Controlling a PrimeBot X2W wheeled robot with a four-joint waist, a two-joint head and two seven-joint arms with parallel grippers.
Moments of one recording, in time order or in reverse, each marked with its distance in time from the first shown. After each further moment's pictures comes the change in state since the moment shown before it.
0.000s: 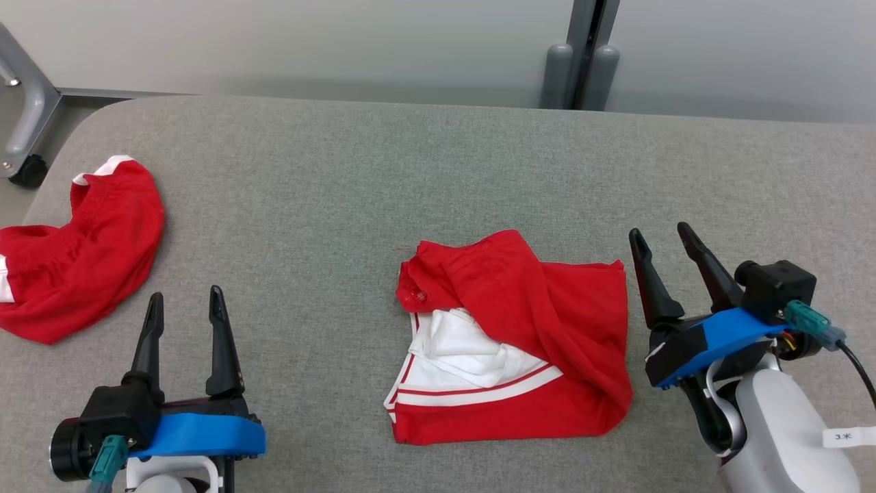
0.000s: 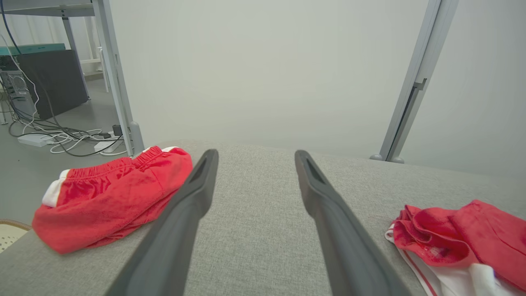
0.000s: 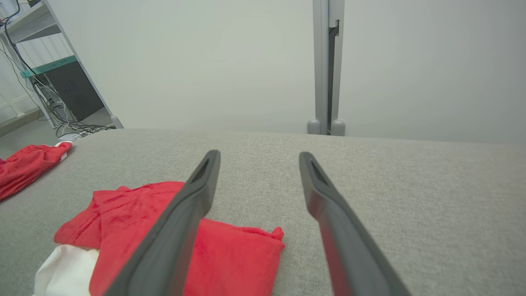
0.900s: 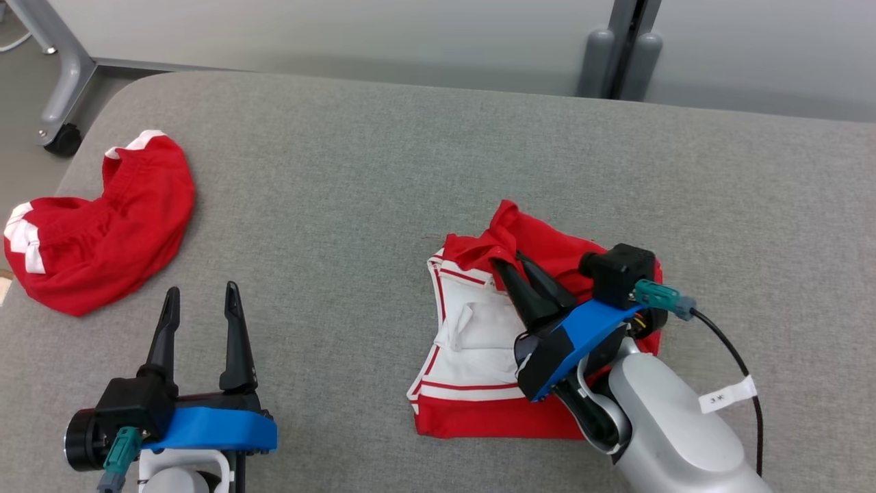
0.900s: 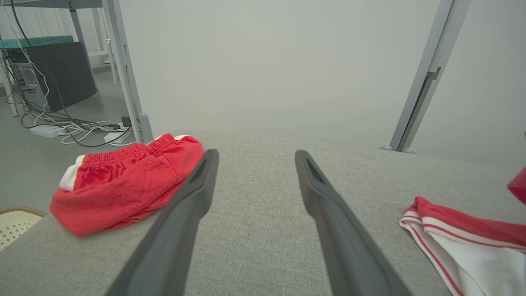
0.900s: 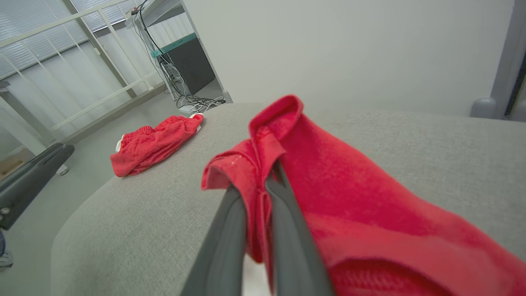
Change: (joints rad) left arm -0.016 0.000 -0.026 0.021 -0.005 -0.007 0.000; right arm -0.130 0.084 0.349 0.063 0.189 0.000 0.036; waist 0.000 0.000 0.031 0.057
